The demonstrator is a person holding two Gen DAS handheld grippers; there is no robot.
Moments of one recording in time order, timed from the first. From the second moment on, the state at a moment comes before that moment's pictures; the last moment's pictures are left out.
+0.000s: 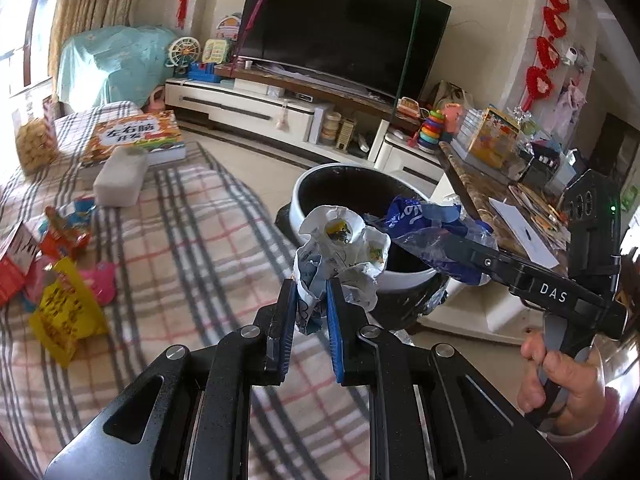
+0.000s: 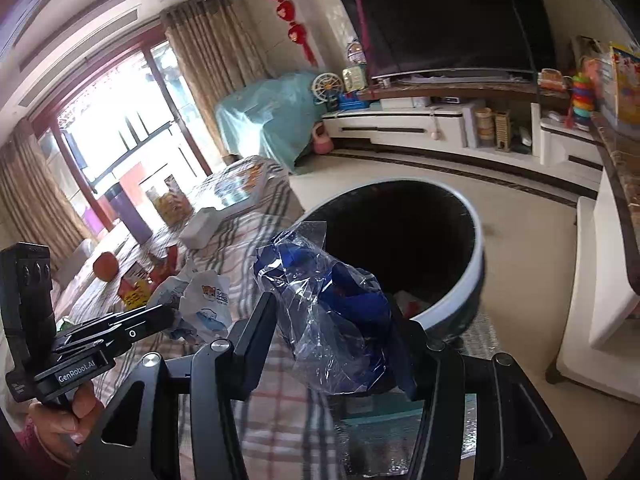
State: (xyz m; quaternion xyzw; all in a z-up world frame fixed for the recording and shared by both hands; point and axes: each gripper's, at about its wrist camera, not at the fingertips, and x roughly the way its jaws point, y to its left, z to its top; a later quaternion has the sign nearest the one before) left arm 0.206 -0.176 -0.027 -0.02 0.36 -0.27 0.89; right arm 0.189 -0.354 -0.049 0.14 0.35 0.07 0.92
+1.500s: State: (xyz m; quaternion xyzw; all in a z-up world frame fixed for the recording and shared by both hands) left arm 0.280 -0.258 -0.037 0.03 0.39 -0.27 0.88; right arm 0.255 -0.398 -0.064 0.12 0.39 0.02 0.91
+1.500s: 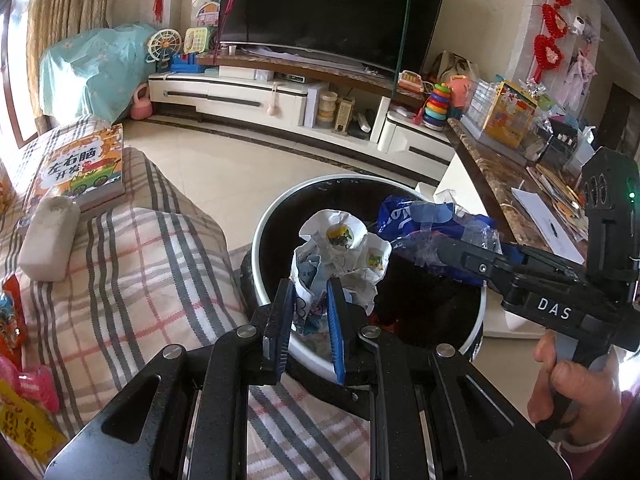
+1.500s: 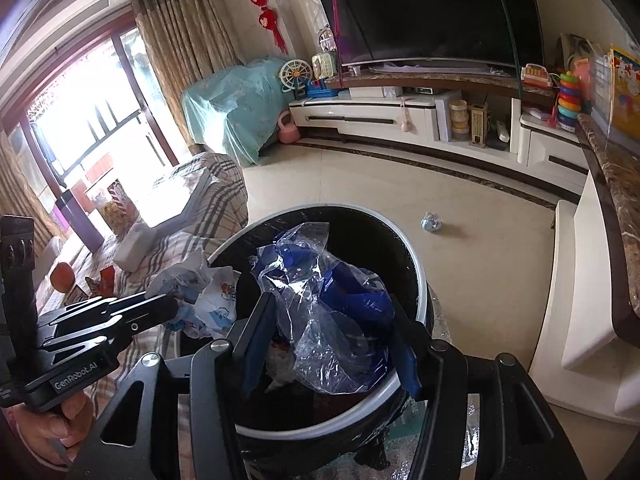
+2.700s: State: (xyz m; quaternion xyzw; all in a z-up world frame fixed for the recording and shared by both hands) left arm 0.207 -0.129 -0.049 -0.07 0.39 -0.19 0.90; right arm 0.210 -0.344 -0.062 0.17 0.37 0.07 0.91
